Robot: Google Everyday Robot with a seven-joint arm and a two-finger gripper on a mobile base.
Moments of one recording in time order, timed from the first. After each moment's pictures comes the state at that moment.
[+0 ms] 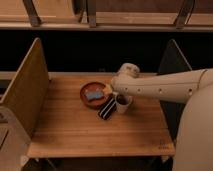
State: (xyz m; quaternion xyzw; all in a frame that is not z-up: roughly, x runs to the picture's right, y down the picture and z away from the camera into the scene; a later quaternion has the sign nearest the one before) arm 0.059 -0.019 0.819 -0.06 -0.03 0.50 0.86
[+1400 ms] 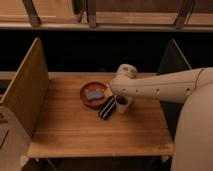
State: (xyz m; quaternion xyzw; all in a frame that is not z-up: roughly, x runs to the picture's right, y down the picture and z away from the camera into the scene) arm 0.062 0.001 0.810 -0.06 0.02 0.47 0.88
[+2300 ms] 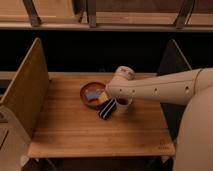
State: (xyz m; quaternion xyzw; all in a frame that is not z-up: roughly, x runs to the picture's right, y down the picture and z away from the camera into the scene) arm 0.032 0.034 0.805 -0.12 0.00 0.50 0.86
